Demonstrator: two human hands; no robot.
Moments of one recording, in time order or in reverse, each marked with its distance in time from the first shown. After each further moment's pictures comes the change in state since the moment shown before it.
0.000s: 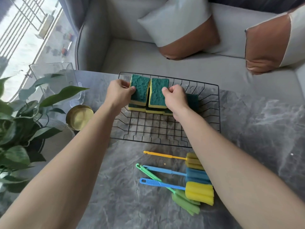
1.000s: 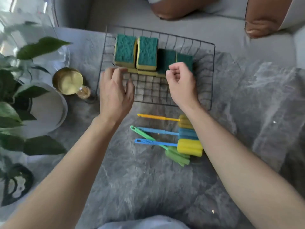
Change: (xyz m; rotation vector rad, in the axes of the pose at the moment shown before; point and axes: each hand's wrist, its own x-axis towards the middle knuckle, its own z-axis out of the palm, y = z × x) left_hand -0.127 -0.056 0.007 0.391 0.197 0.567; right_hand -0.086 0.052 -0.044 -0.100 0.108 -0.390
